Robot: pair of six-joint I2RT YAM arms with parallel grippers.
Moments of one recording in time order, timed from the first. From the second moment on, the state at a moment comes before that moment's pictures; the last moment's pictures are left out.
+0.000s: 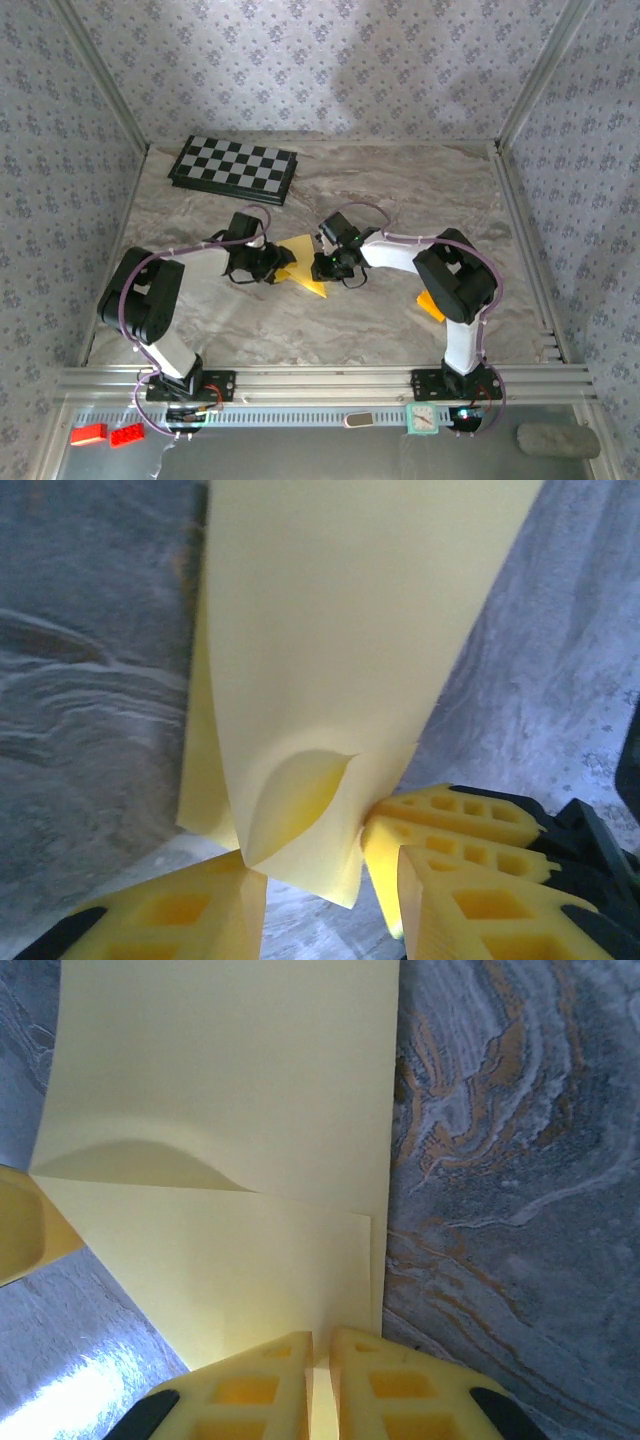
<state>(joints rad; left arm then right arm) -0.42 1.64 0.77 -0.13 0.60 -1.07 0.72 1.89 1.12 -0.34 -0.34 0.57</state>
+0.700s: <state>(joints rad) -0.41 1.70 0.76 -0.02 0.64 -0.96 0.72 1.90 1.12 -0.34 -0.35 0.56</state>
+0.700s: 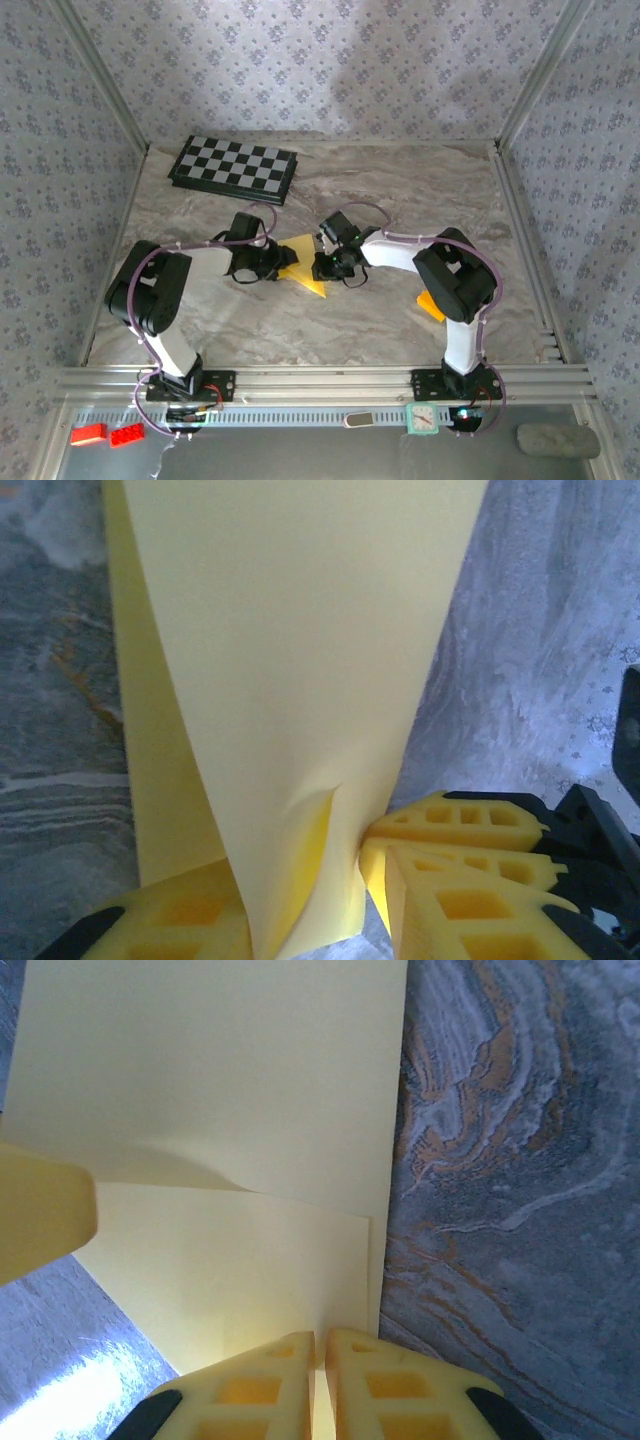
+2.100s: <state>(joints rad) -0.51 1.66 0.92 -0.27 0.40 -1.33 0.81 1.52 0.71 0.12 0.04 -0.01</state>
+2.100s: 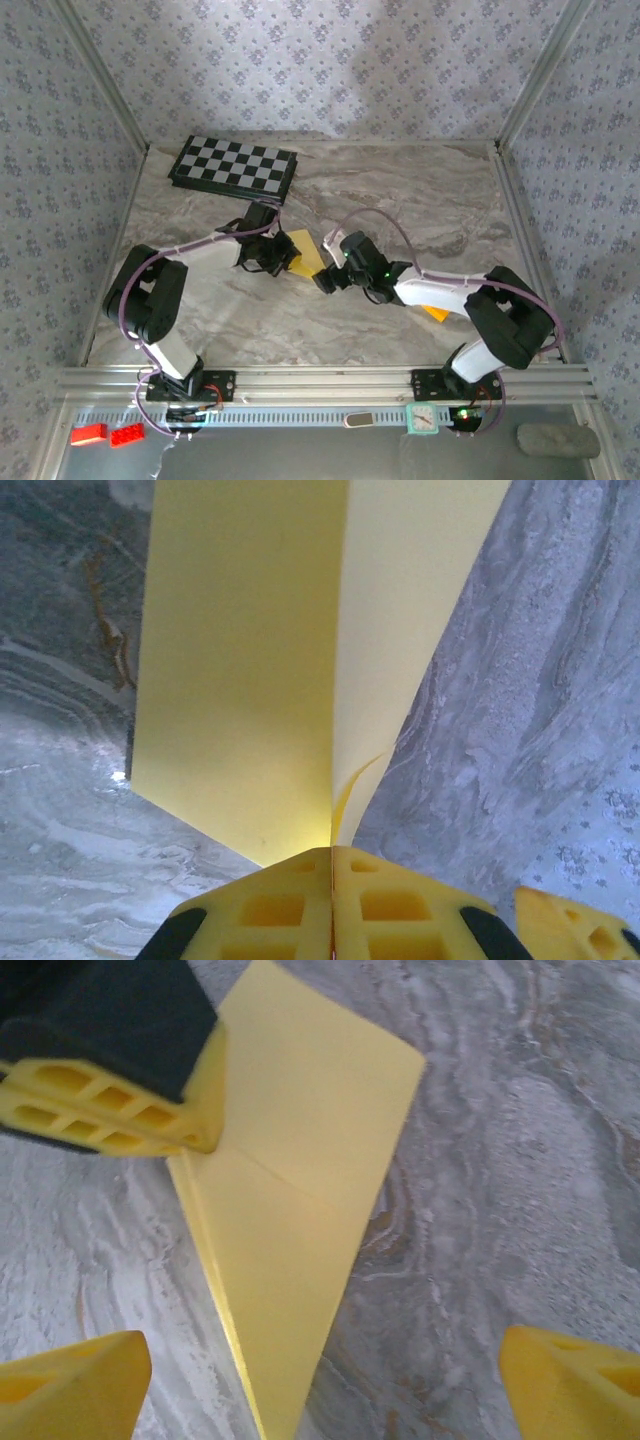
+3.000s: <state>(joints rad) -0.53 1.66 0.92 -0.29 0.37 -1.36 0.86 1.75 0.77 0.24 0.02 -0.18</state>
